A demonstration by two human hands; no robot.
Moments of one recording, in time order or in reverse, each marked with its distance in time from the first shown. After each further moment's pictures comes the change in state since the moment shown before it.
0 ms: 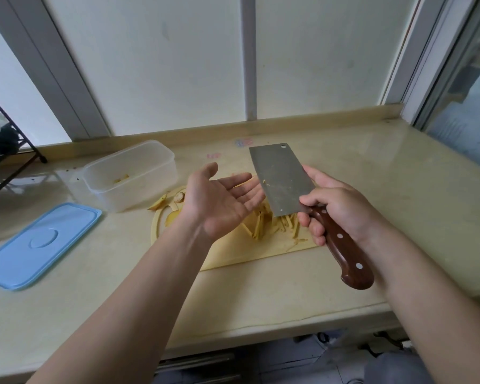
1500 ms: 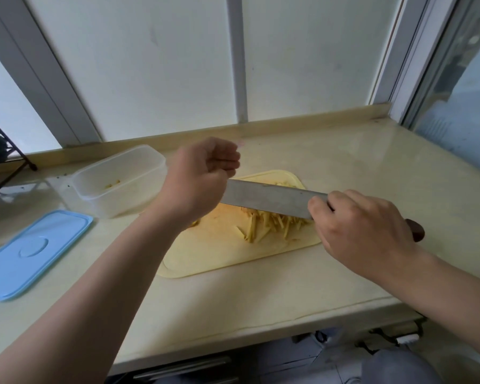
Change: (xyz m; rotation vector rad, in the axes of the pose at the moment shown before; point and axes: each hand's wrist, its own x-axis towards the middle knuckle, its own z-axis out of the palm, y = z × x) left_hand -0.026 0.016 0.017 1.222 0.095 0.751; right_hand -0.031 0.022 -0.034 -1.851 0.437 -1.029
